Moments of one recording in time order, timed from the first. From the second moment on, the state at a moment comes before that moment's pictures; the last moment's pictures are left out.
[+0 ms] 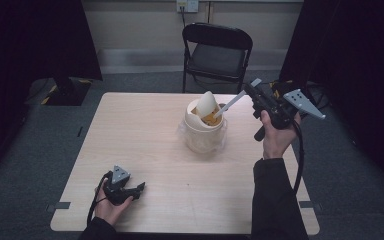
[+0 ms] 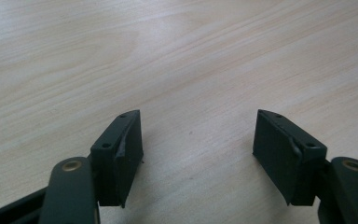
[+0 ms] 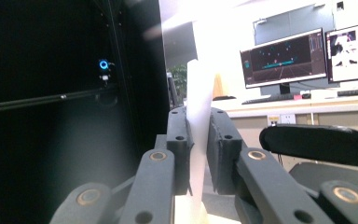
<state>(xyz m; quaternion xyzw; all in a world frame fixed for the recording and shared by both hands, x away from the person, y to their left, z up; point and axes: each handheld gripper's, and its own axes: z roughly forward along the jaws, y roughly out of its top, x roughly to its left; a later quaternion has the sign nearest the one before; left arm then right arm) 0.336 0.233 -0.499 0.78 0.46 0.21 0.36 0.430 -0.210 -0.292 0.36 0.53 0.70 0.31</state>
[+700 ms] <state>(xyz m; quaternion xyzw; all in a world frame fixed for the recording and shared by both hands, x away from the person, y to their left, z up) 0.336 0.233 -0.499 0.78 0.46 0.21 0.36 0.462 -0.184 -0.331 0.39 0.58 0.65 0.29</state>
